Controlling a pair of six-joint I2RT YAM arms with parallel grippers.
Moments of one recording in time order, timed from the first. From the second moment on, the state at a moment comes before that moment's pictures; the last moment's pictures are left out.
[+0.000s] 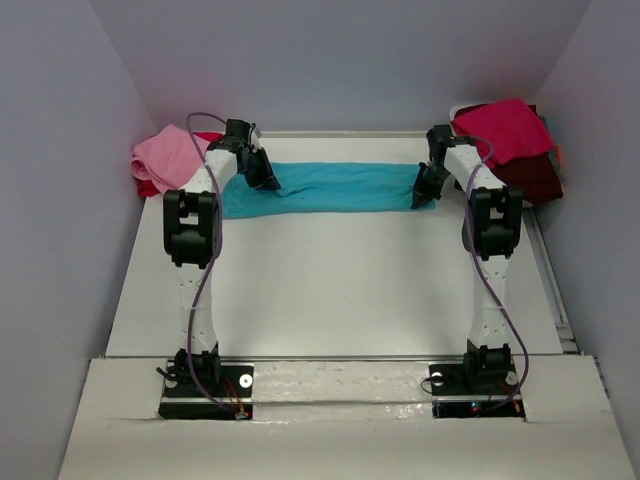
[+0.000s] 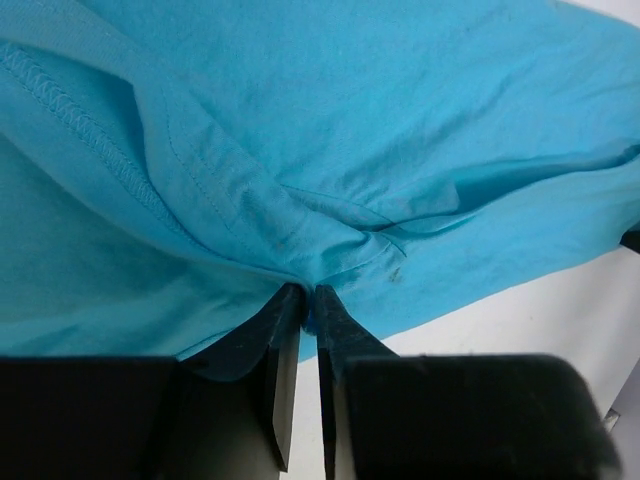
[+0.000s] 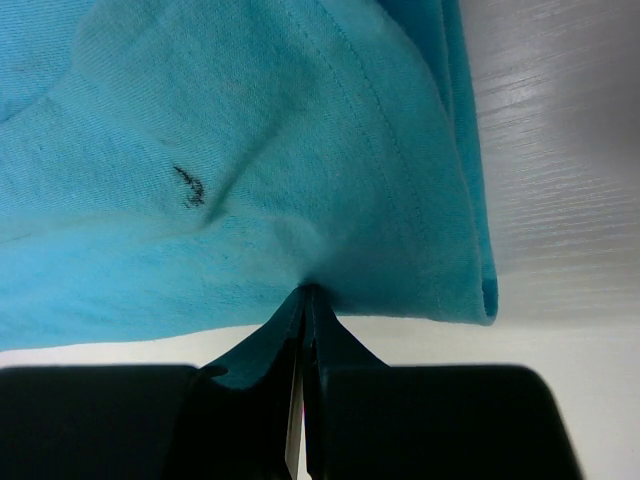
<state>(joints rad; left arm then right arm) -0.12 2.30 1.94 -0.65 0.38 -0.47 0.07 2.41 2.12 -1.03 -0.14 0.48</state>
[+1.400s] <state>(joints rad) -0.12 2.46 2.13 -0.46 0.40 -0.42 0.07 2.41 2.11 -1.03 -0.11 0.47</state>
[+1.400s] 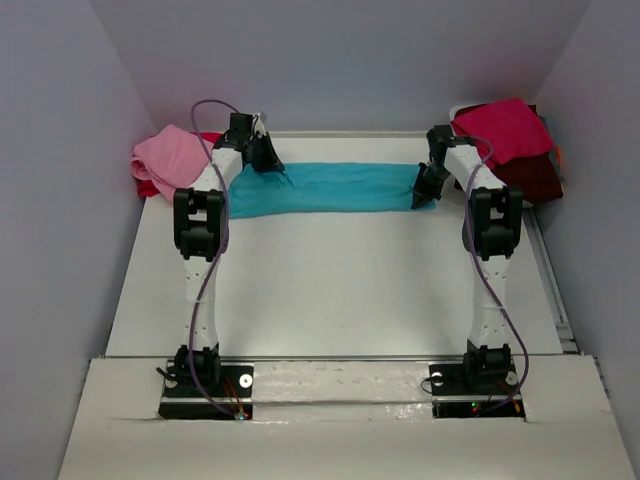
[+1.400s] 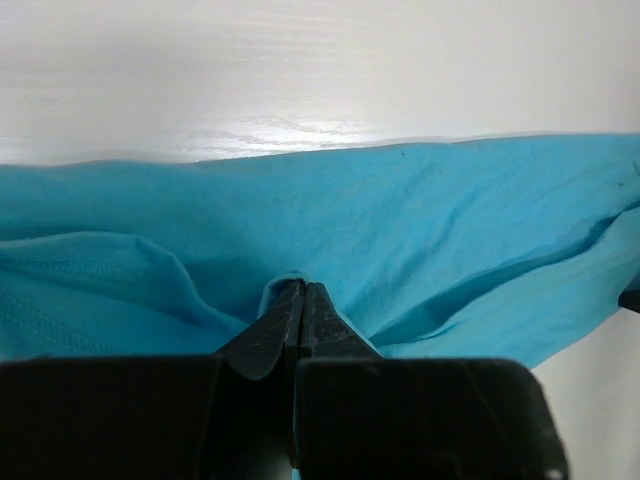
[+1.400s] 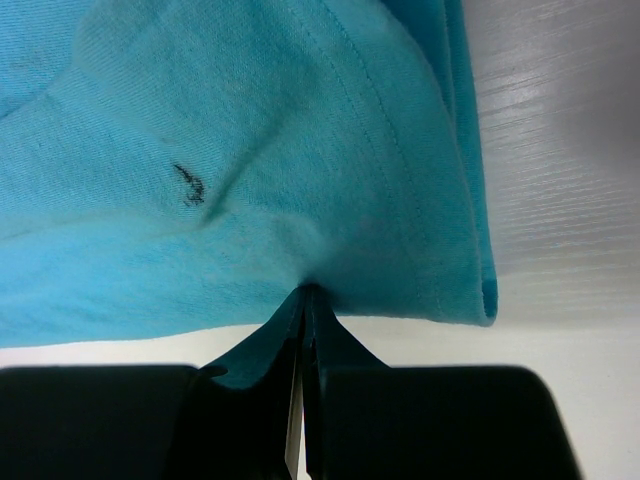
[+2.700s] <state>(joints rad) -0.14 2.49 2.14 -0.39 0.61 -0.35 0.07 2.41 2.11 -1.03 -0.11 0.47</state>
